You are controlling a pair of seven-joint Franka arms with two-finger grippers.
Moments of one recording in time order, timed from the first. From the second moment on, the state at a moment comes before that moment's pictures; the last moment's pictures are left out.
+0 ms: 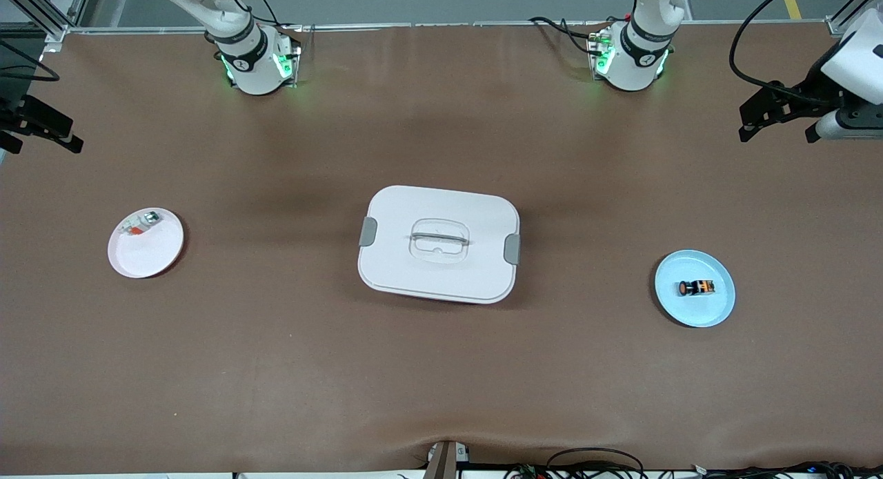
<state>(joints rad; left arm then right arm) -0.04 -0.11 -0.06 -1.62 0.01 1.55 -0.06 -0.06 -0.07 -0.04 -1.57 0.04 1.50 -0.07</state>
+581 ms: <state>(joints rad) -0.04 -0.08 -0.06 -1.61 0.01 1.55 -0.07 -0.06 -0.07 -0.06 -1.57 0.04 1.50 -0.06</state>
